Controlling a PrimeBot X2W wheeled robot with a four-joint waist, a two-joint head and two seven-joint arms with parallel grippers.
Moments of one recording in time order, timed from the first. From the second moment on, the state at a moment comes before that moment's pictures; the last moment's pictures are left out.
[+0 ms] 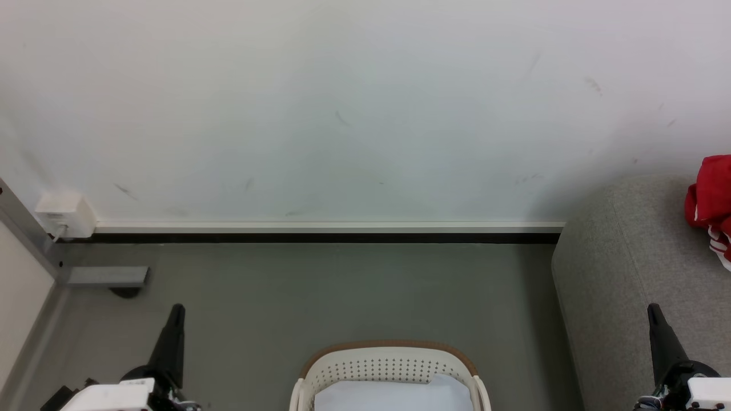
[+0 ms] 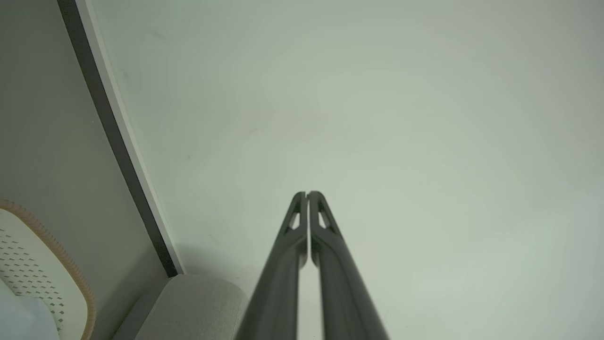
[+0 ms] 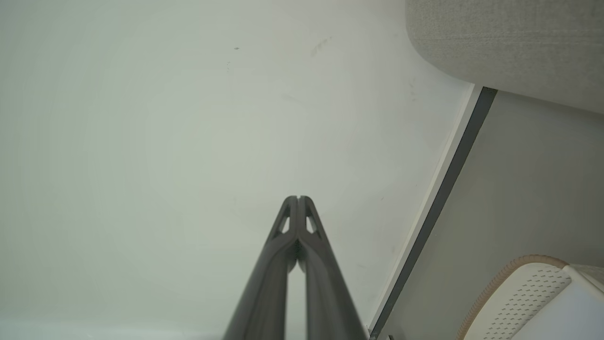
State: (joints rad) left arm -0.11 0.05 0.11 0.25 -1.61 -0.13 0.11; right arm -0.10 -0.05 -0.11 0.25 1.61 0.13 0.11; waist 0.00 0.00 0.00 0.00
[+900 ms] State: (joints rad) left arm -0.11 0.05 0.11 0.25 -1.61 -0.13 0.11; right arm -0.10 -0.05 -0.11 0.25 1.61 0.13 0.11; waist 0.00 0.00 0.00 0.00
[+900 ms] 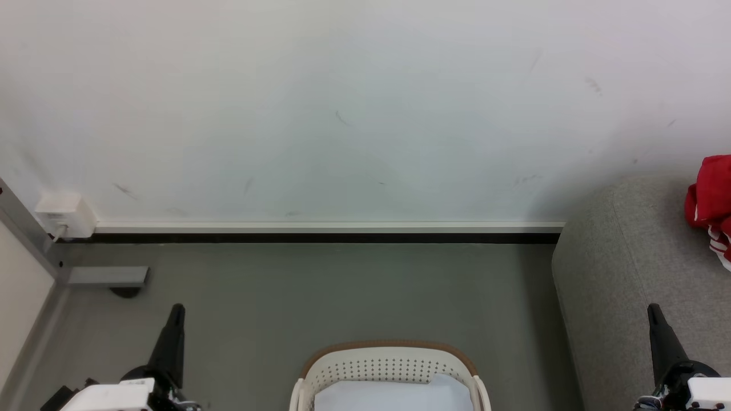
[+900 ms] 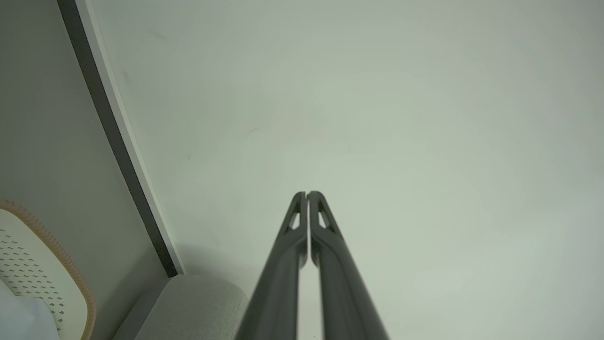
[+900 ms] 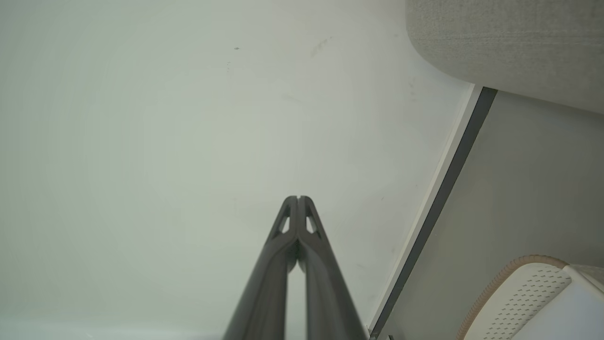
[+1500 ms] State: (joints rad) left arm -0.11 0.05 0.11 0.25 -1.61 -0.13 0.11; right arm -0.10 -0.05 -0.11 0.25 1.61 0.13 0.11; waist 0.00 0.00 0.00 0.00
